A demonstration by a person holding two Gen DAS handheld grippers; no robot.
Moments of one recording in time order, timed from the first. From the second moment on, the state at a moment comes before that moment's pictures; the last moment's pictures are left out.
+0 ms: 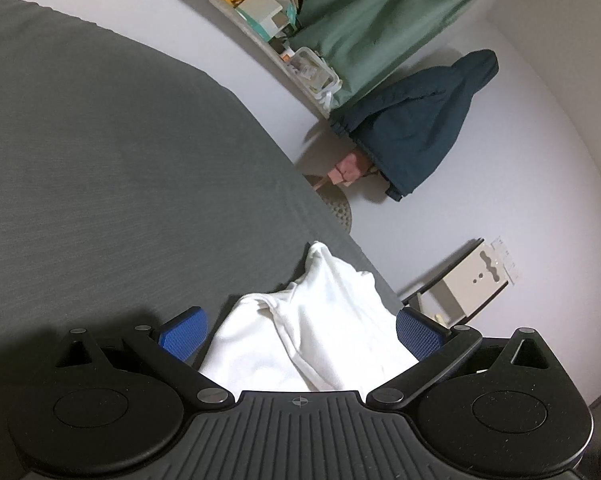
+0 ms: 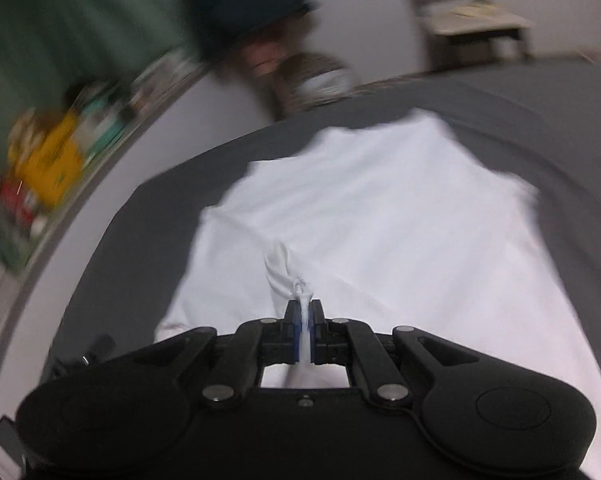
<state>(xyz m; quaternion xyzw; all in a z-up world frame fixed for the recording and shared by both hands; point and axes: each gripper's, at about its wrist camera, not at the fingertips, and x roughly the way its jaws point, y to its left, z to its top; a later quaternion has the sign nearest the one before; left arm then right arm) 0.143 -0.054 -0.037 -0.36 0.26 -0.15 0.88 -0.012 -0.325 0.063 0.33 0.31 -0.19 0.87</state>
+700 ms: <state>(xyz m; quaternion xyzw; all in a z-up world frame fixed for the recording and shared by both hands) 0.135 -0.066 -0.037 -0.32 0.27 -0.17 0.89 -0.144 -0.317 0.018 0.30 0.27 -0.28 0.87</state>
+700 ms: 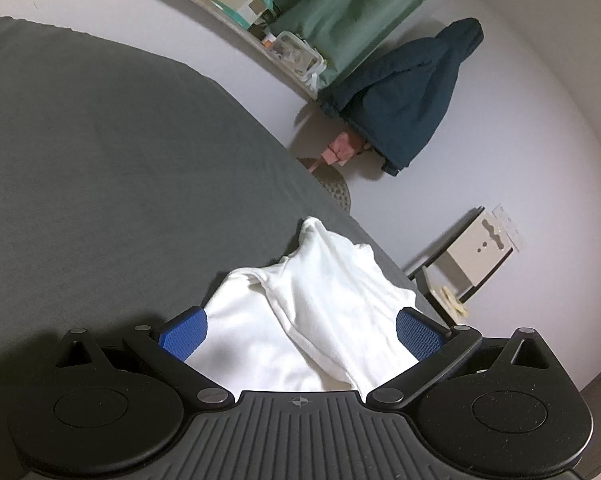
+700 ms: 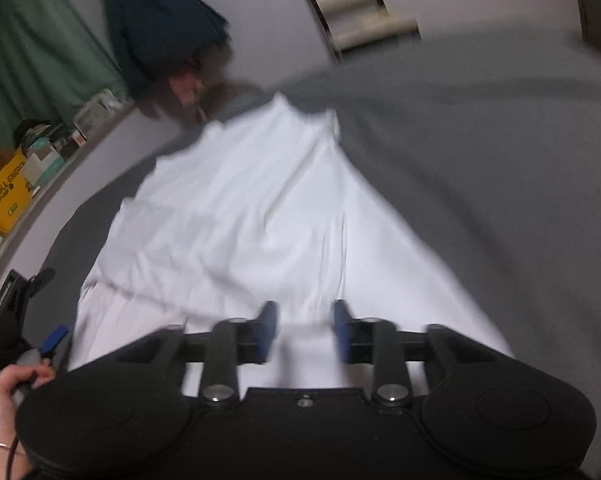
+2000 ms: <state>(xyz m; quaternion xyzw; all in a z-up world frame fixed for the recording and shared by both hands) 0.135 -0.071 -0.040 -0.31 0.28 -0.16 0.89 -0.081 -0.304 -0.001 0.18 0.42 -0.17 0.87</state>
